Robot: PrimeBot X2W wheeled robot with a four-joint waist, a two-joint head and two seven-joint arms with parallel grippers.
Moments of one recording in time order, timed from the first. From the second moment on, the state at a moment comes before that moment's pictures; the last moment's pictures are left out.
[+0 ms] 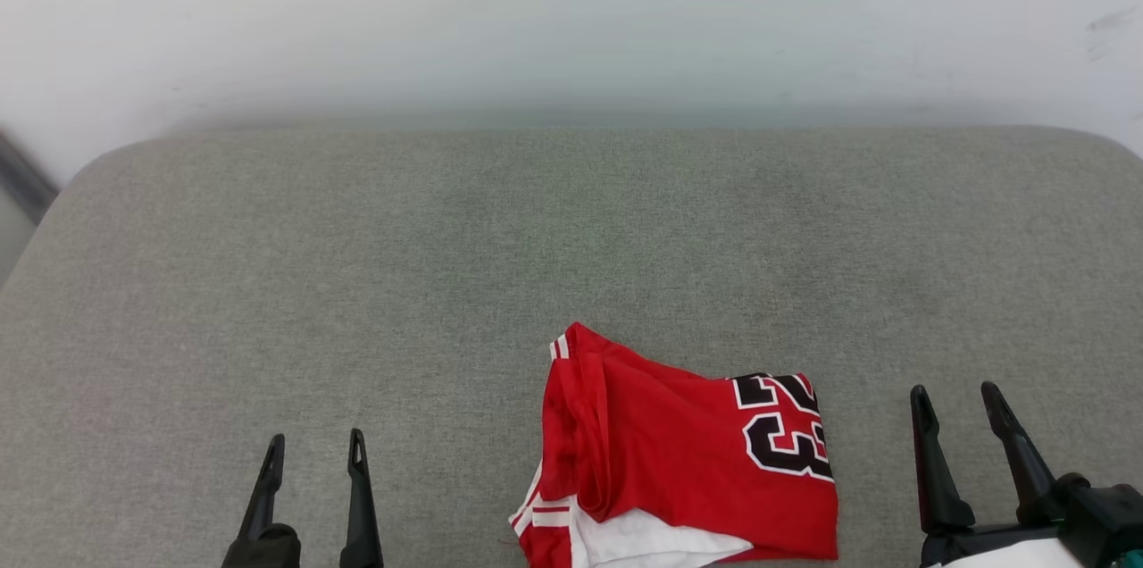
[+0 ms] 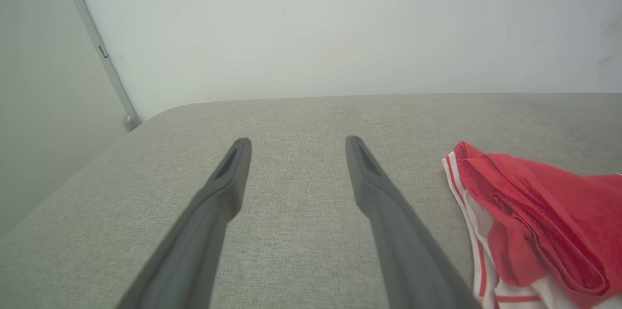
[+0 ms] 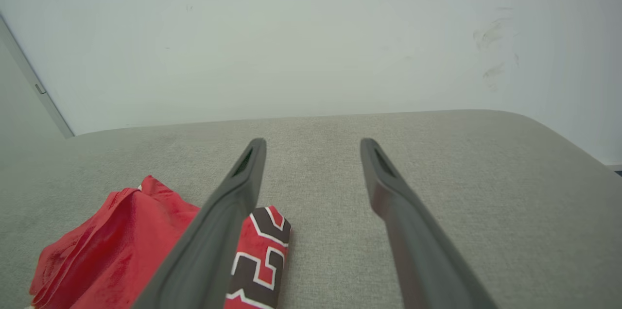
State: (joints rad) left arm 0.19 0.06 -0.05 -0.03 -0.04 0.12 -0.26; right arm 0.12 -0.08 -0.03 0.03 0.17 0.13 -0.26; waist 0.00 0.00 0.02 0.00
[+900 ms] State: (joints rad) left arm 0.16 0.06 -0.03 -0.01 -0.04 0.08 -0.26; right arm -0.36 -0.54 0.30 0.07 0.52 0.13 0.50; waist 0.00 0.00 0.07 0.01
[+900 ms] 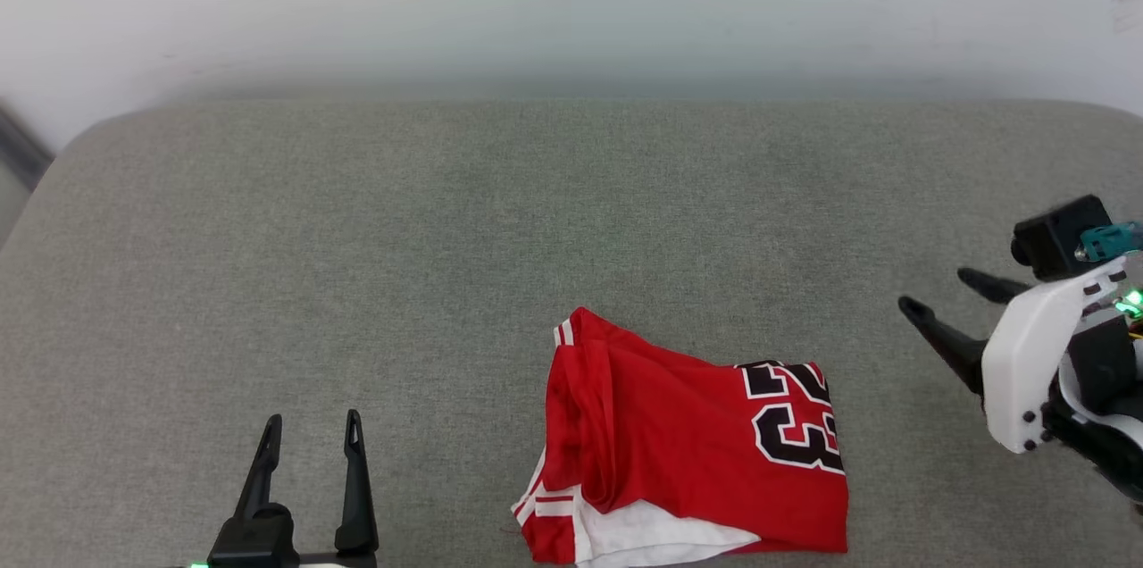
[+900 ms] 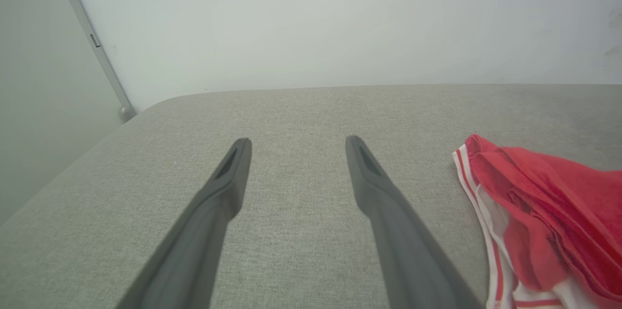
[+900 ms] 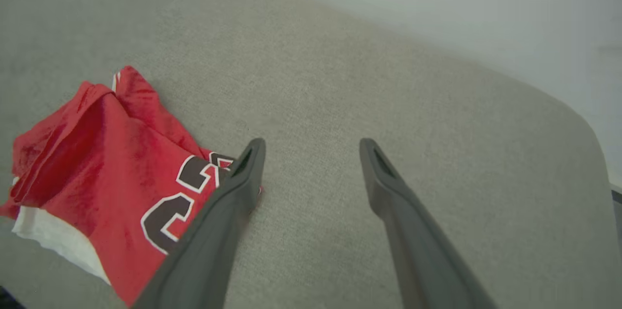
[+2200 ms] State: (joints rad) left arm 0.03 0.05 -0.05 0.02 -0.05 0.09 -0.26; right arm -0.55 -0.58 0.79 0.31 0.81 0.13 0.46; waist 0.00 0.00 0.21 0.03
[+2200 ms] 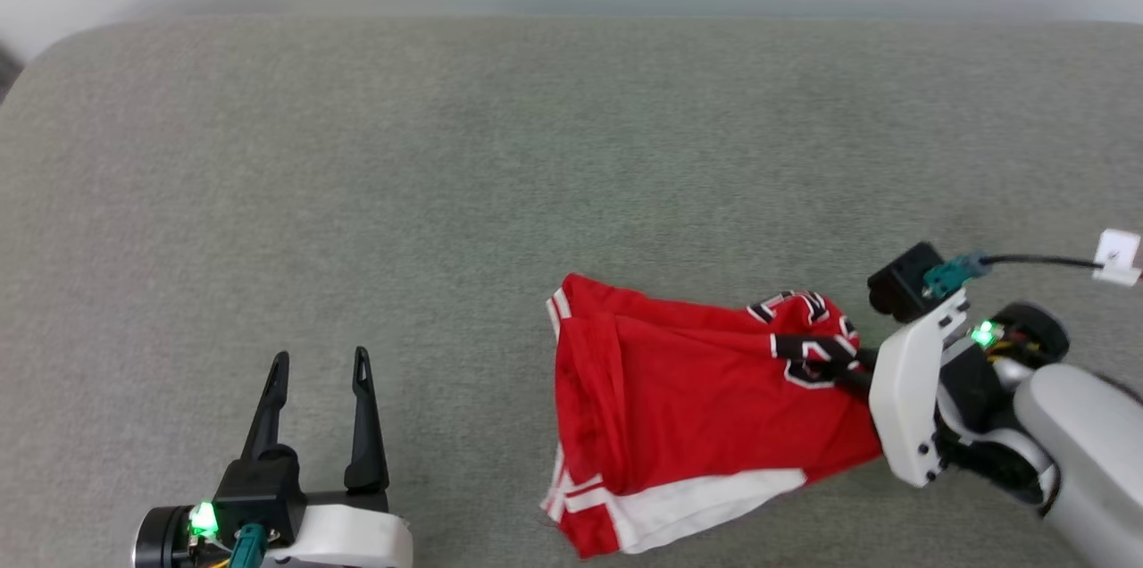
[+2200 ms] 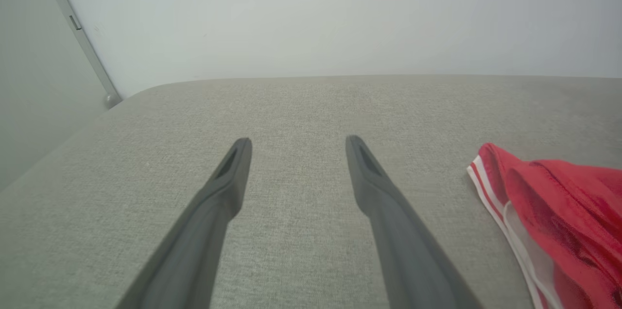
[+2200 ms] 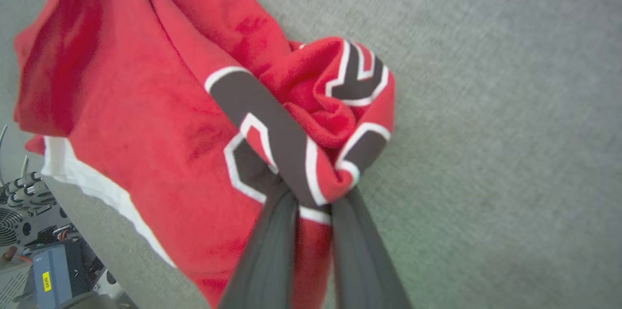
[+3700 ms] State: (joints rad) left arm -0.11 0.14 -0.01 -0.12 0.01 0.07 -0.26; right arm -0.97 -0.68 0.39 0.89 0.44 0.13 0.24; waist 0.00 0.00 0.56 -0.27
